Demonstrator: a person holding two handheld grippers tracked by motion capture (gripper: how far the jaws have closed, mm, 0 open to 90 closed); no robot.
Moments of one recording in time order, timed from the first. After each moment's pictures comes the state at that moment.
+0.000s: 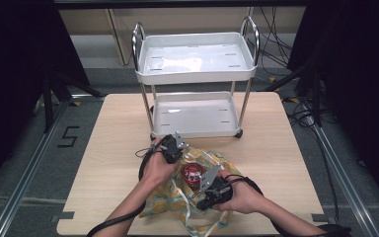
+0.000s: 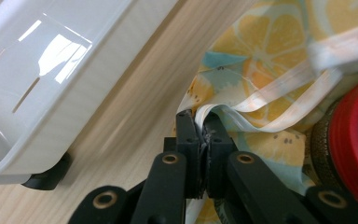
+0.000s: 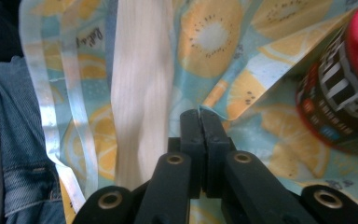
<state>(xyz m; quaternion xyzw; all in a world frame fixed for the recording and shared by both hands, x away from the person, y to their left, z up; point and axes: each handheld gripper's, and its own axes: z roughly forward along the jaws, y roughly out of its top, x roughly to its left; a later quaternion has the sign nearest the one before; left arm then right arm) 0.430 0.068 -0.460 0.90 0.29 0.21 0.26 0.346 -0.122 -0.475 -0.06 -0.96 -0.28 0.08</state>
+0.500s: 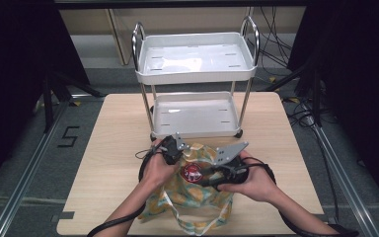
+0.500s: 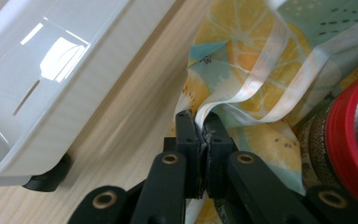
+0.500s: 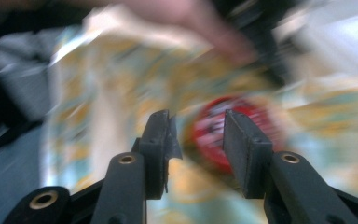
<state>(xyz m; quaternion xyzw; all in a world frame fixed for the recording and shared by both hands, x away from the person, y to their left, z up) 0.428 0.069 -0.460 0.90 0.27 0.23 0.26 0.365 -0.151 -0.409 -0.12 -0.89 -0.43 -0.03</state>
